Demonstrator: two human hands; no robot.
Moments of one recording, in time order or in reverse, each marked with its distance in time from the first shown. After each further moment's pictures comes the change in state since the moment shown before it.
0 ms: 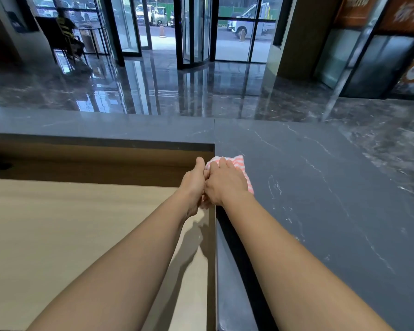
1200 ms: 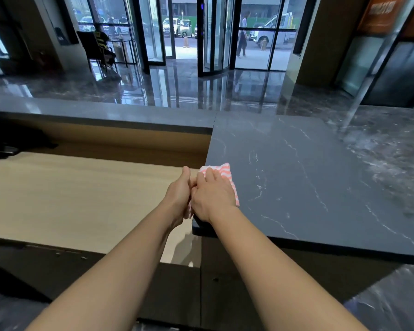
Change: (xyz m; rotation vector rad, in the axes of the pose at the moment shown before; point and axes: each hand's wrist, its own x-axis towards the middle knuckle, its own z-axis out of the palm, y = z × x) left_hand -0.141 -0.075 0.000 0.051 0.091 0.062; right_hand -0.155 0.003 0.021 -0.071 0.035 -0.227
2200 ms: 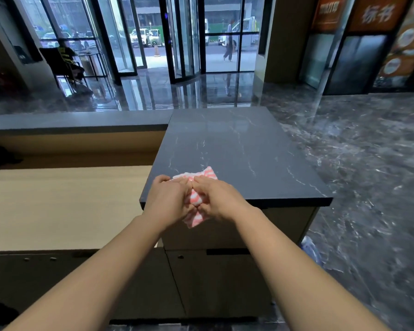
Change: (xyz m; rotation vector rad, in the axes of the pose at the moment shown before) left_hand -0.089 -0.025 0.083 1.509 0.124 0.715; right_hand -0.139 0.114 -0.034 0.293 -0.029 -0.111
